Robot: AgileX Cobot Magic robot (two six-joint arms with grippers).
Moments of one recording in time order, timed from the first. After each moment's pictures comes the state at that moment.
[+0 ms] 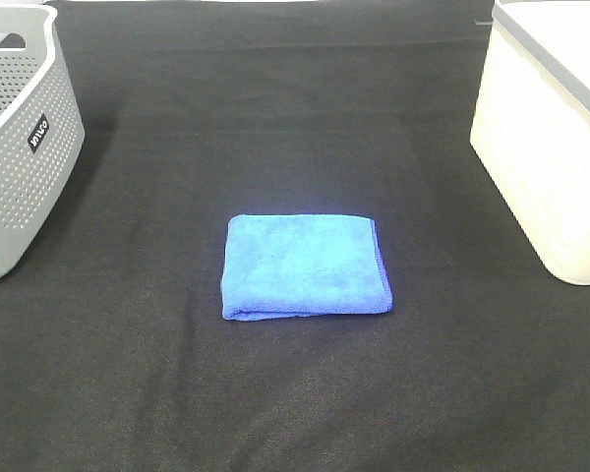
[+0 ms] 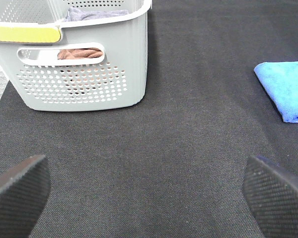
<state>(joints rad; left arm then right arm) 0.04 -0.01 -0.50 -0.08 1.05 0.06 -0.02 0.00 -0.45 -0.01 1.10 0.00</state>
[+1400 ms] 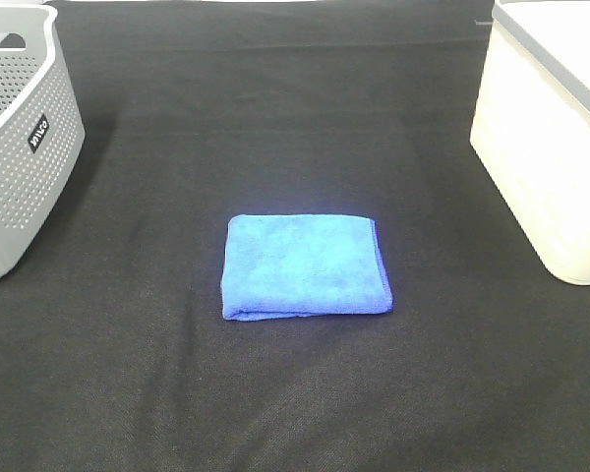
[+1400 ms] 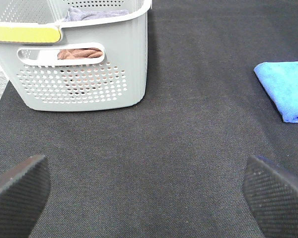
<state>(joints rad) 0.04 -0.01 -0.50 -0.08 1.05 0.06 -0.02 0.00 -0.45 -0.01 1.10 0.00</state>
